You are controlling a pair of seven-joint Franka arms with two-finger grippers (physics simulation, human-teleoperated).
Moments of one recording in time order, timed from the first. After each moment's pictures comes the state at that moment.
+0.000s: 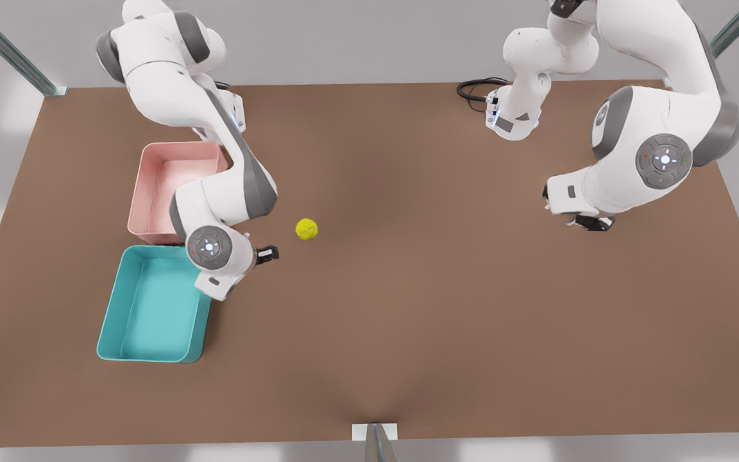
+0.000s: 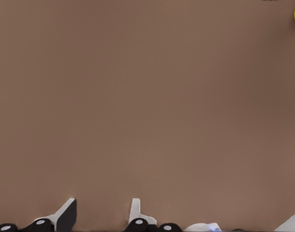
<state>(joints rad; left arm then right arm) -0.17 0.24 -0.06 -1.35 0.02 1.32 0.45 0.40 0.54 0.01 -1.30 0.00 1.60 0.15</state>
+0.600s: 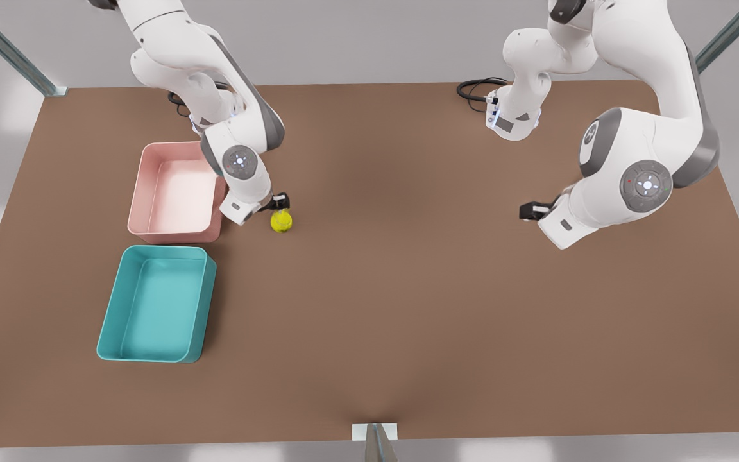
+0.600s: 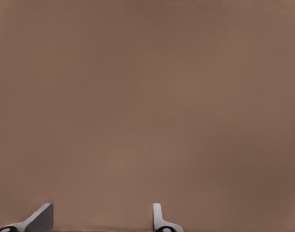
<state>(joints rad) -0.15 0.28 -0.10 -1.36 -0.02 1.35 -0.16 0.52 0.03 0.03 -2.31 -0.03 2.19 0.40</state>
